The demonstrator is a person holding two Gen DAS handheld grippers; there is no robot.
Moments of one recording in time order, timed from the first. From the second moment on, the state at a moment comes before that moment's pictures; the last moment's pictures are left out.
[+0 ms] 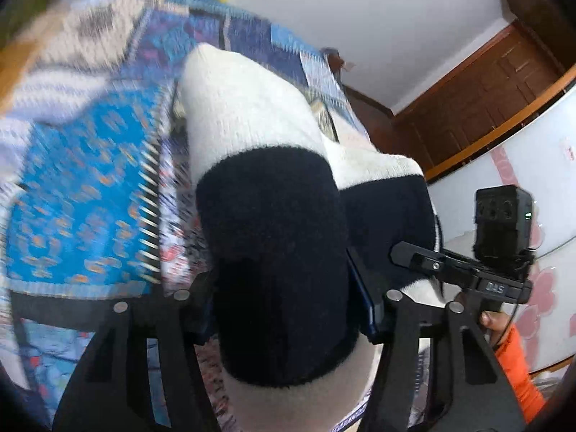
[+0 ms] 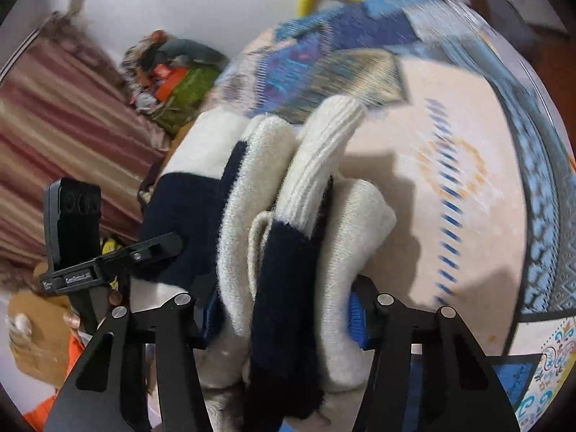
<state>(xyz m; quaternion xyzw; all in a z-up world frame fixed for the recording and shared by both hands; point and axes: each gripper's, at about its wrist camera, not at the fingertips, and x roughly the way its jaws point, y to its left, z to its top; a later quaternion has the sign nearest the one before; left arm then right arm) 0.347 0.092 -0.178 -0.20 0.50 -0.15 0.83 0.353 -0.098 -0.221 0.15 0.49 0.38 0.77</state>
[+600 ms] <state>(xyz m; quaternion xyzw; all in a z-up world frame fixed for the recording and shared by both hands) 0.309 0.239 -0.173 -0.23 0.46 -0.08 0.85 0.352 0.049 -0.205 0.12 0.47 0.44 0.76</state>
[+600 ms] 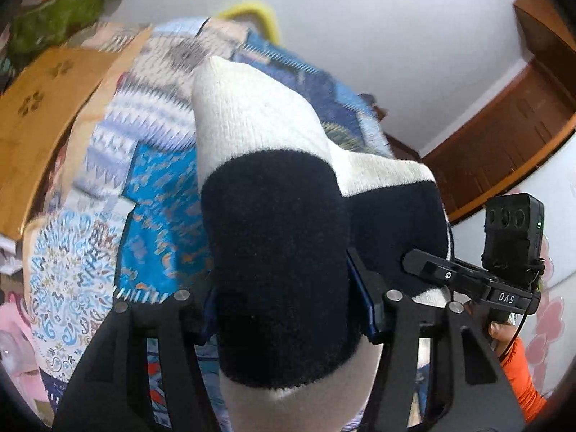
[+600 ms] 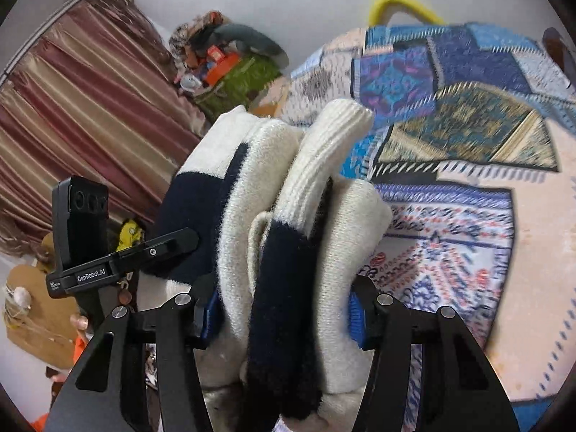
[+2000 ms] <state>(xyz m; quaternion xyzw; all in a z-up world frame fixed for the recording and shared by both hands) 0.045 0.140 0.003 -0.04 0.12 0.02 0.99 0.106 -0.012 -0.038 0.00 0.07 0.41 0.91</state>
